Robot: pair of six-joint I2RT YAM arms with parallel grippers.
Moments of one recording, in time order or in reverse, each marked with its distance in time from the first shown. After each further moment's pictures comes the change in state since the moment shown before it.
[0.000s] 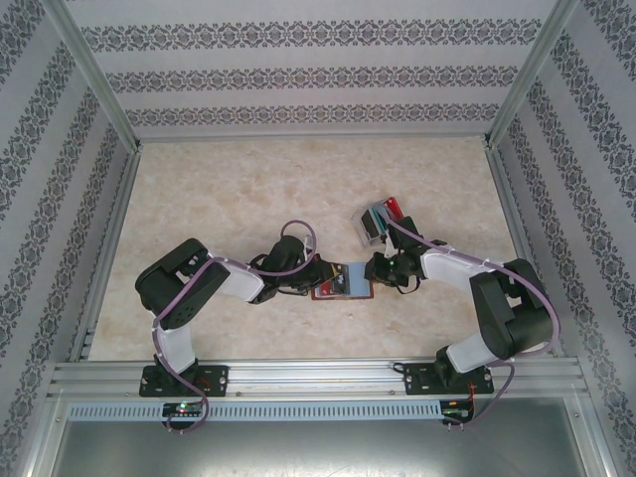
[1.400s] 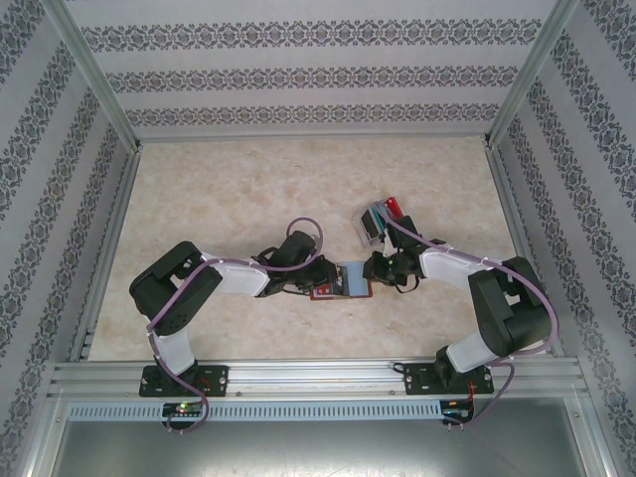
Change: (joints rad) left arm -0.039 -0.049 0.107 -0.308 -0.077 0.066; right arm 0.002 0.013 0.007 0.013 -0.012 0.000
